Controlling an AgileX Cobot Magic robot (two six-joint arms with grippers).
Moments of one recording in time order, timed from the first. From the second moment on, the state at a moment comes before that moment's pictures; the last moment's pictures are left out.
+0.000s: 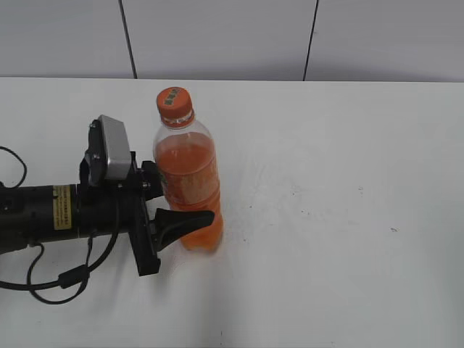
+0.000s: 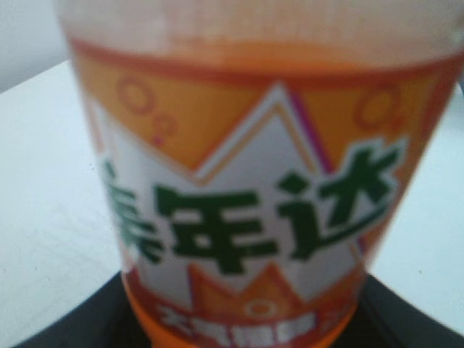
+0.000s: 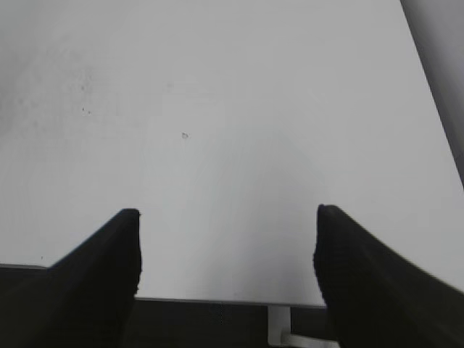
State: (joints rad) left arm -0.29 1.95 -0.57 1.01 -1.15 -0.22; right arm 0.05 0.16 -0.56 0.01 1.08 -0.11
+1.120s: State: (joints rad) left arm -0.51 2.05 -0.80 0.92 -1.03 -0.32; right arm 0.05 0.55 -0.82 0.13 1.12 -0.22
